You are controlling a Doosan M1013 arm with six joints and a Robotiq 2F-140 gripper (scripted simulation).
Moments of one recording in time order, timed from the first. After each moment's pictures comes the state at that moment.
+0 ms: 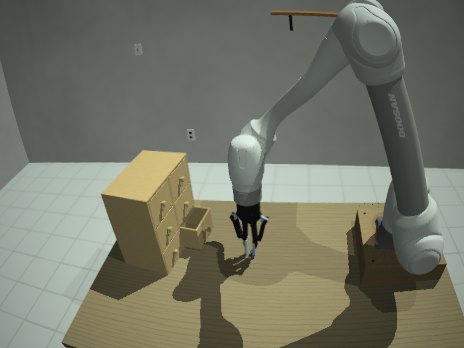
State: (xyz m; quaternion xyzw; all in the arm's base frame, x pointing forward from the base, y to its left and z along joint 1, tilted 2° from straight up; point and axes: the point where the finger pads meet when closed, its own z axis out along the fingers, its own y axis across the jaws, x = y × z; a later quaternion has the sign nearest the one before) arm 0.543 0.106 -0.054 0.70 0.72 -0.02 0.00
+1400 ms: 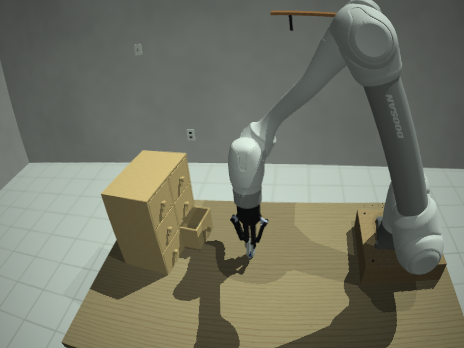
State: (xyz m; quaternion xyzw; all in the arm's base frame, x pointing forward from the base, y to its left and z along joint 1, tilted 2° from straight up) arm 0.543 0.106 -0.063 0.70 0.72 -0.02 0.00
